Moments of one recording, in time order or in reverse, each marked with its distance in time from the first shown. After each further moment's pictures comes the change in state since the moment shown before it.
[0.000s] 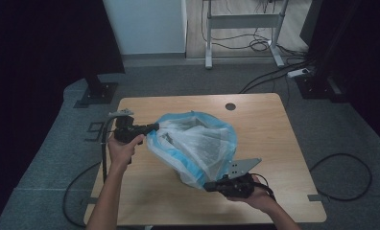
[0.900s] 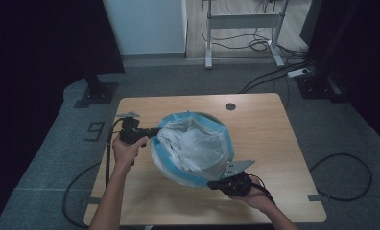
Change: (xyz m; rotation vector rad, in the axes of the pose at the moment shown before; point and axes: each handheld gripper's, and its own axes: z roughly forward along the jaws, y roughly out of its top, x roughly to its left) left arm 0.013 -0.009 0.022 0.083 0.007 -0.045; right arm -0.024 -0.037 0.017 0.134 -0.139 0.076
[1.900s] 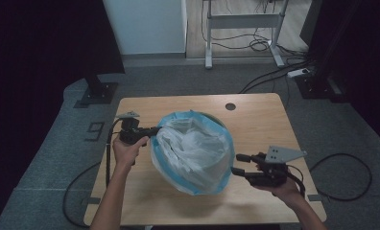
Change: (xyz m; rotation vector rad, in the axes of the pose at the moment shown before) left arm -0.006 0.001 -0.003 -0.043 0.007 0.031; right arm 0.003 0.031 -0.111 -0.301 -0.156 0.024
